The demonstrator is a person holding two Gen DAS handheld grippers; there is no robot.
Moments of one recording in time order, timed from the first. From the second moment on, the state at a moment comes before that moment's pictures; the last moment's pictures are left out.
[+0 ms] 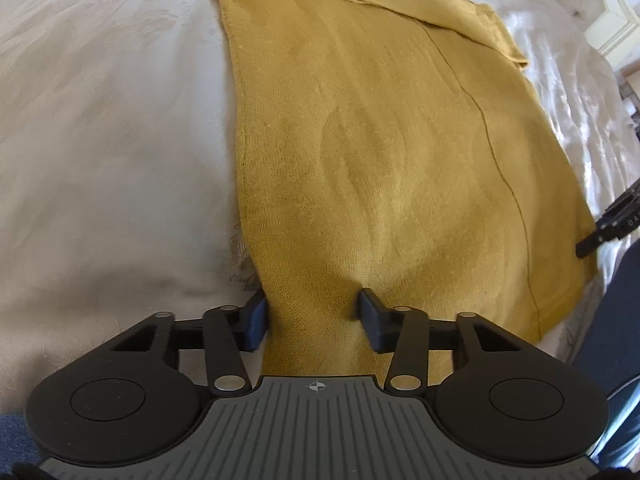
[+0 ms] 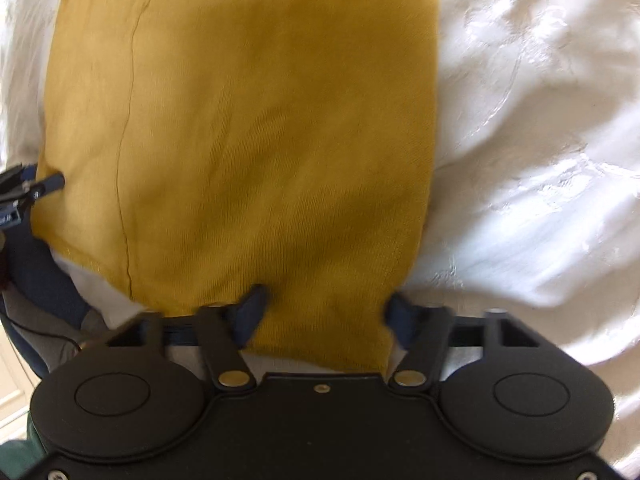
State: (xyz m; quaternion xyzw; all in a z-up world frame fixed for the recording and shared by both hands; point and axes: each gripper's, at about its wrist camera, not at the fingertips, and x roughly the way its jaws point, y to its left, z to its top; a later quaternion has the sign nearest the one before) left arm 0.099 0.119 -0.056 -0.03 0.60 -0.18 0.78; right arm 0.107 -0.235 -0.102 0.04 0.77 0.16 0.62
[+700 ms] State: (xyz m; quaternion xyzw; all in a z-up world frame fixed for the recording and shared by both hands) left arm 0.133 0.161 0.009 -0.25 0.44 -0.17 0.85; right arm 0.092 -0.282 -0.041 0.30 0.50 0.22 0.78
